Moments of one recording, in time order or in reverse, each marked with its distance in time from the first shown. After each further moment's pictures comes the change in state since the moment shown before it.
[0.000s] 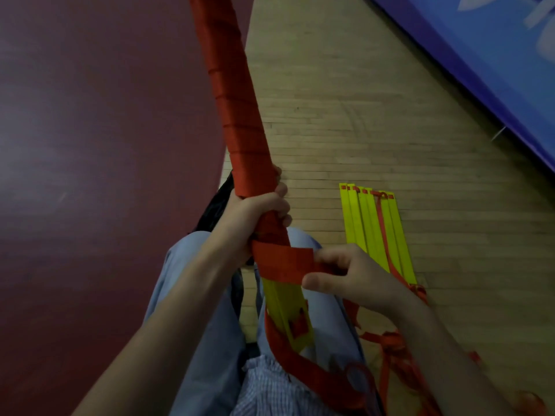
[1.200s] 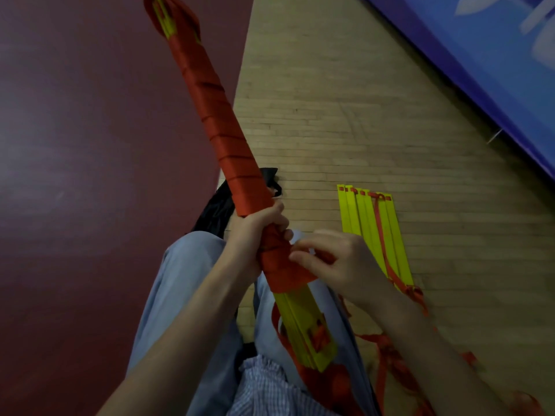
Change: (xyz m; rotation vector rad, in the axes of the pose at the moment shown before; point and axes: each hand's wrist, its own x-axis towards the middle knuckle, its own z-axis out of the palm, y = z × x) left_hand -0.010 -0.022 0.010 -0.108 0.258 -0.107; right_hand 0.013 0.005 0.004 -0.510 0.321 -0.421
